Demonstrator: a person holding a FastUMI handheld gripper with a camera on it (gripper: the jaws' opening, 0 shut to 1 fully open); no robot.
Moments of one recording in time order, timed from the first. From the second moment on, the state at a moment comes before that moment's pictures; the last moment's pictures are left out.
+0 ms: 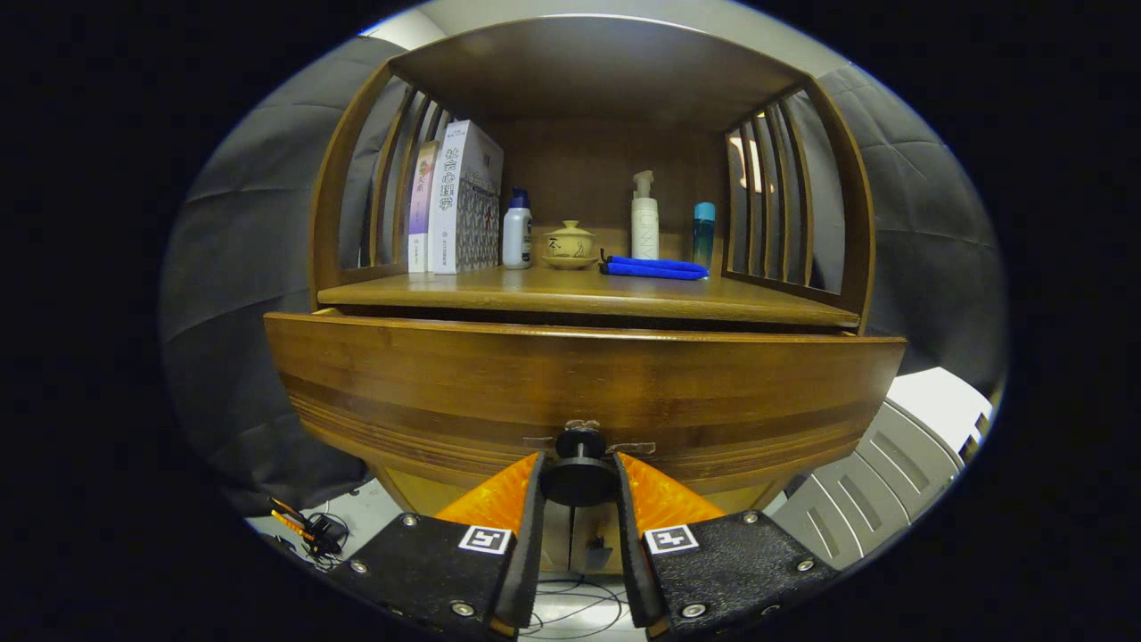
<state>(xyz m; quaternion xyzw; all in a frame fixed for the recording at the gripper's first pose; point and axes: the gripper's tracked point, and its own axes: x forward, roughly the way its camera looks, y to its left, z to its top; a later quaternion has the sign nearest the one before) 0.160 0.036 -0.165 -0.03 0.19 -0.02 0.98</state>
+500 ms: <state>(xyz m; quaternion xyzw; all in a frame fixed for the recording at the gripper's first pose) 0.100 0.039 -0.161 -0.04 0.20 -0.02 0.98</state>
